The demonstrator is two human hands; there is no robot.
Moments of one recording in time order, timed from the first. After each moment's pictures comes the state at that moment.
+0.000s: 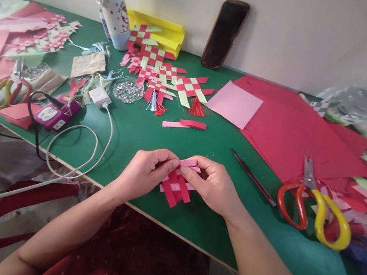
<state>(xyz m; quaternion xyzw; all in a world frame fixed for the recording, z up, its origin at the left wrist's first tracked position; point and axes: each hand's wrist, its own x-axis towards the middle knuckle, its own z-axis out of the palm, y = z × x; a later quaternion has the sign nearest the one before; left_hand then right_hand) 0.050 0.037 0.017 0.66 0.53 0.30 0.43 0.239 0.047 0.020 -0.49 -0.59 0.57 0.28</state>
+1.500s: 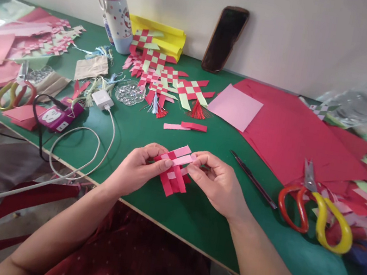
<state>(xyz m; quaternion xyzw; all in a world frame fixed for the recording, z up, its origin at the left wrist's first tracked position) 0.034 0.039 0.012 0.55 0.48 0.39 0.56 0.243 0.047 0.012 -0.48 -0.59 0.54 0.36</state>
